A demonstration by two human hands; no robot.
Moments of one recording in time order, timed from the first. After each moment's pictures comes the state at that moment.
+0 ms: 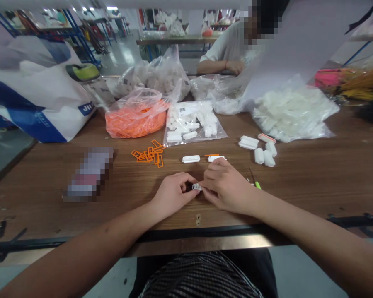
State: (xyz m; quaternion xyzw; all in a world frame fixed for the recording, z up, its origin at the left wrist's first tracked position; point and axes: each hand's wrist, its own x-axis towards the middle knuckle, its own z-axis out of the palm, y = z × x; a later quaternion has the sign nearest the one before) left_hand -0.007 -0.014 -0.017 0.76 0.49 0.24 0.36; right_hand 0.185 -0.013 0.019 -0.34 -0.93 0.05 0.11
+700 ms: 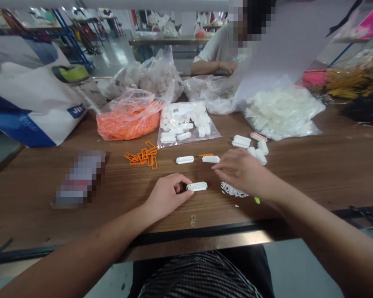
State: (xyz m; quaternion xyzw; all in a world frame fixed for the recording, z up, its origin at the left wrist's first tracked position) left_hand -0.009 -0.013 -0.015 0.76 0.49 0.23 0.36; right_hand 0.231 -0.004 0.037 -0.48 -0.86 0.09 0.17
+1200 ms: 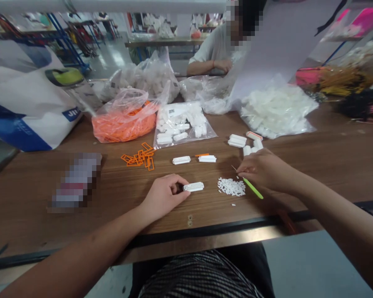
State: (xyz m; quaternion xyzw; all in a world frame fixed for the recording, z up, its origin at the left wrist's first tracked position) left_hand -0.010 -0.012 -0.014 0.75 0.50 0.22 0.37; right_hand 0.296 -0.001 0.028 -0.53 -0.84 0.09 0.01
